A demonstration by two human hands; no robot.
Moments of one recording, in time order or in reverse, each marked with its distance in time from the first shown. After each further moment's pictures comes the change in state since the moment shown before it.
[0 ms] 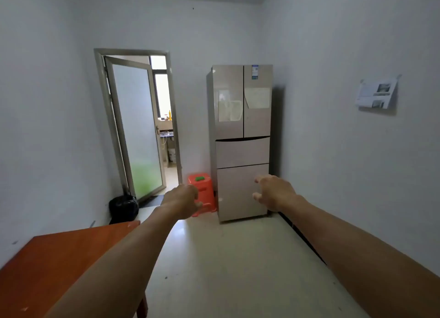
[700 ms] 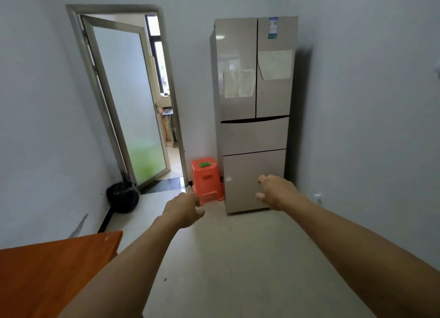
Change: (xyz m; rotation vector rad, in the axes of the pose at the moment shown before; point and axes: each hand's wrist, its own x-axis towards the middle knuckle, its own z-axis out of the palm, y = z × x) left_hand 0.284 -0.030 0.137 0.007 -0.155 -0.093; right_hand 0.293 0.084 0.136 0.024 -0.185 0.002
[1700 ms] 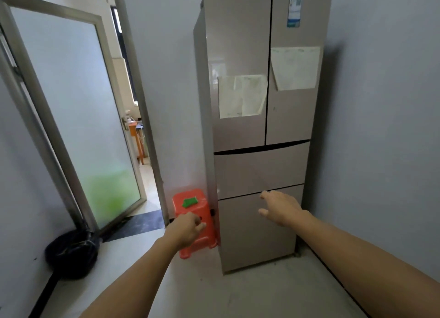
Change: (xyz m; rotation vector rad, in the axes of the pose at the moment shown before) left_hand 0.607 -0.084 0.061 -0.267 -0.147 0.078; right_hand 0.573 0.073 0.063 -0.043 -0.018 0.071
